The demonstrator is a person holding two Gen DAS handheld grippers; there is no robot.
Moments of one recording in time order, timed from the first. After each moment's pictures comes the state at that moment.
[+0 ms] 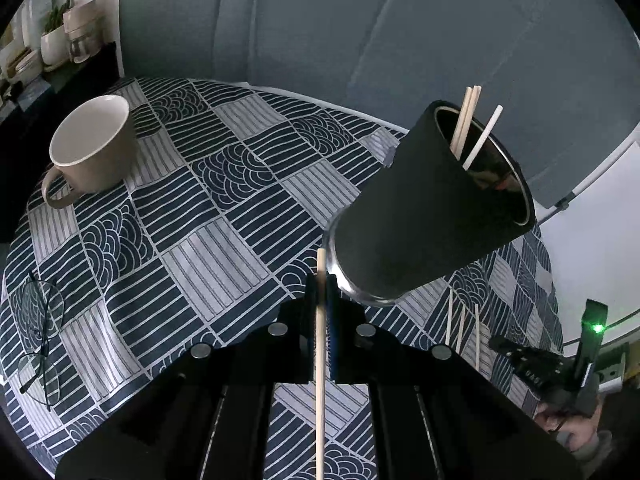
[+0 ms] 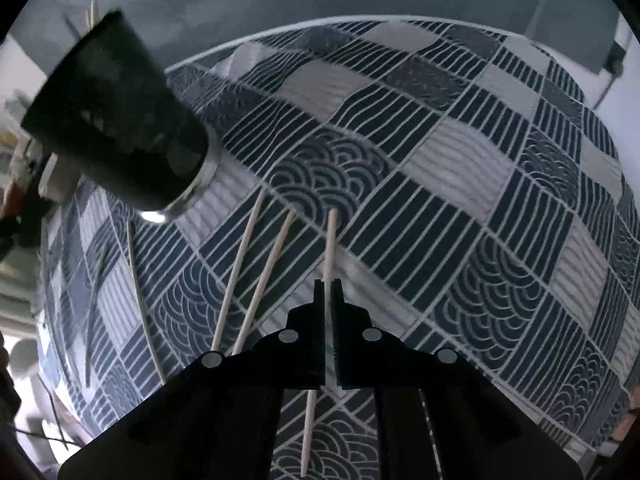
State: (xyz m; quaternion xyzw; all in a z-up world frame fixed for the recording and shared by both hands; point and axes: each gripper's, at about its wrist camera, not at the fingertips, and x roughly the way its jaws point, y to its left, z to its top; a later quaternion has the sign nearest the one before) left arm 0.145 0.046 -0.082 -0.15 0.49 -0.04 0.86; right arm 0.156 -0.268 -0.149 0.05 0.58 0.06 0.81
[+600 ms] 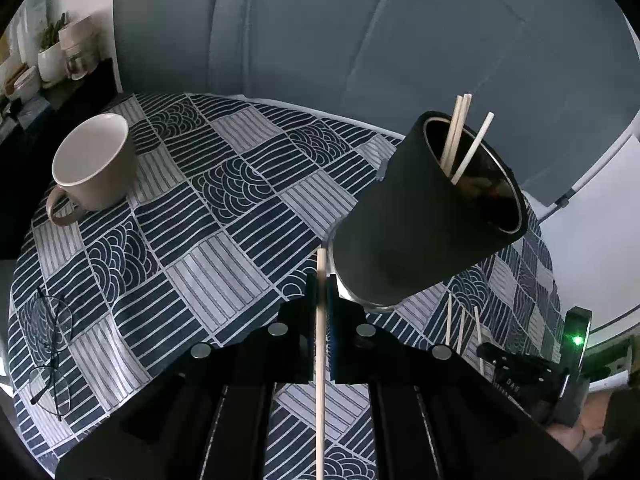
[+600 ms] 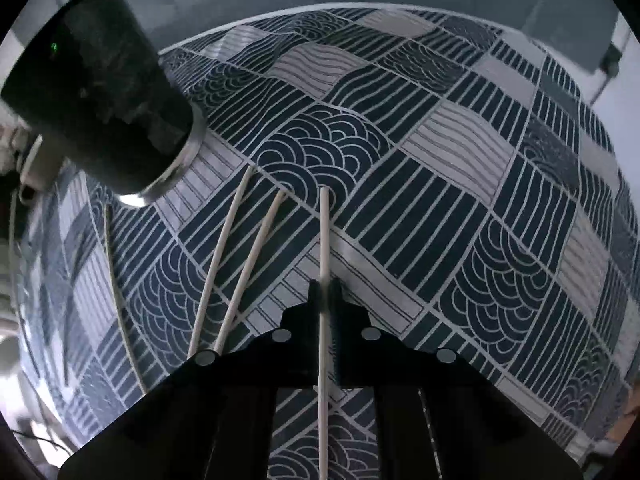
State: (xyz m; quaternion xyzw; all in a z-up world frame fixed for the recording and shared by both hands) left arm 0.147 0.045 -0.073 -0.14 0.48 -0.05 0.86; right arm 0.151 -0.271 -0.164 0.04 0.58 0.04 0.81
